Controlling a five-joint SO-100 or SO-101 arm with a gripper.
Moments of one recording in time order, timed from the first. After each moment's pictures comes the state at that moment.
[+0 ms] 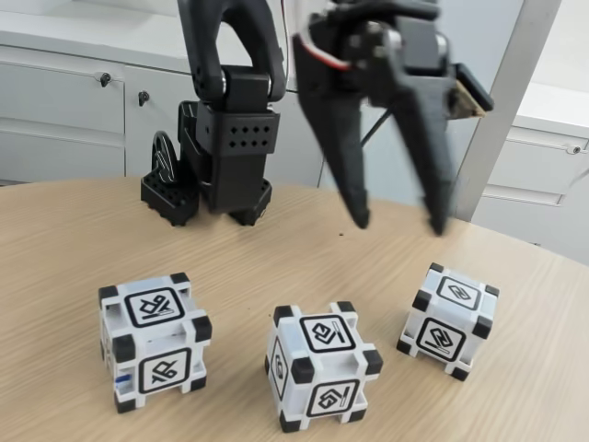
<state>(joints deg) -3.9 117.9 110.0 68.9 -11.1</state>
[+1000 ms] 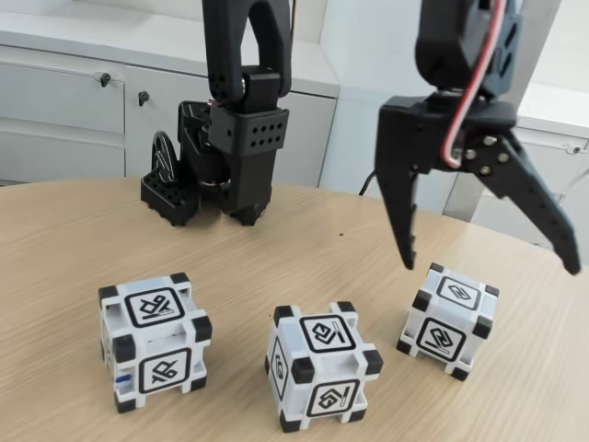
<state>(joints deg) -17.6 93.9 101.3 68.5 -19.7</state>
